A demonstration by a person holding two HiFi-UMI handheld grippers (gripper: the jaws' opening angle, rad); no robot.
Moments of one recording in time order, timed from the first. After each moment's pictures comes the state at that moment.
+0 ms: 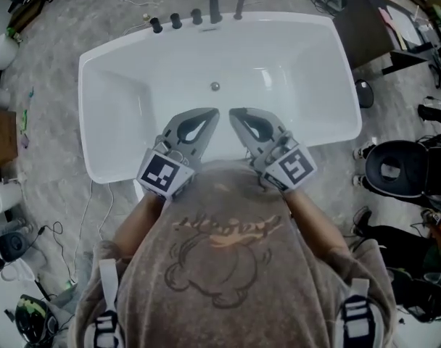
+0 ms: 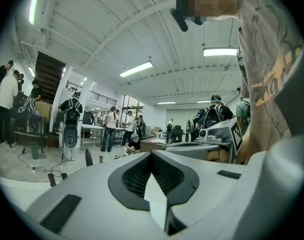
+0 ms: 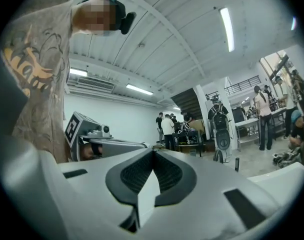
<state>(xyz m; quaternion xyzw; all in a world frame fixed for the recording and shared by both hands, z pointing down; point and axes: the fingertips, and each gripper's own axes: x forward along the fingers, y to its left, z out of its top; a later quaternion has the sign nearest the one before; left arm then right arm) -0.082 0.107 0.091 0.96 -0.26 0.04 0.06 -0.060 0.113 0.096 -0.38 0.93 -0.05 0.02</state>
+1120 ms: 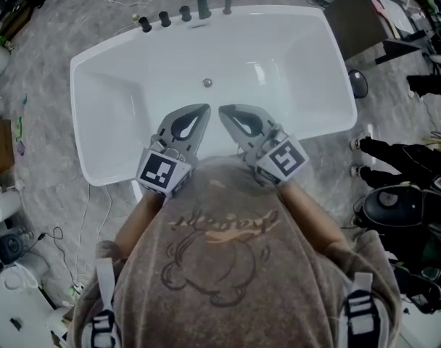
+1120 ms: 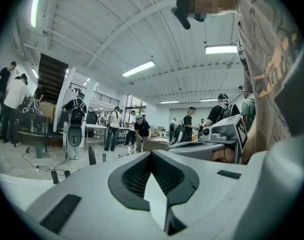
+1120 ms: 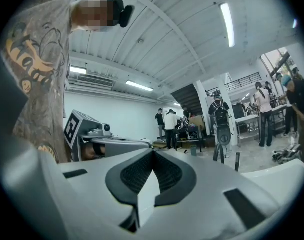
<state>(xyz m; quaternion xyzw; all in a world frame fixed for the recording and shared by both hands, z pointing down) -0.076 0.103 0.106 0.96 -0.28 0.04 0.06 -0.059 0.114 0.111 -0.37 0.93 -0.06 -0.01</state>
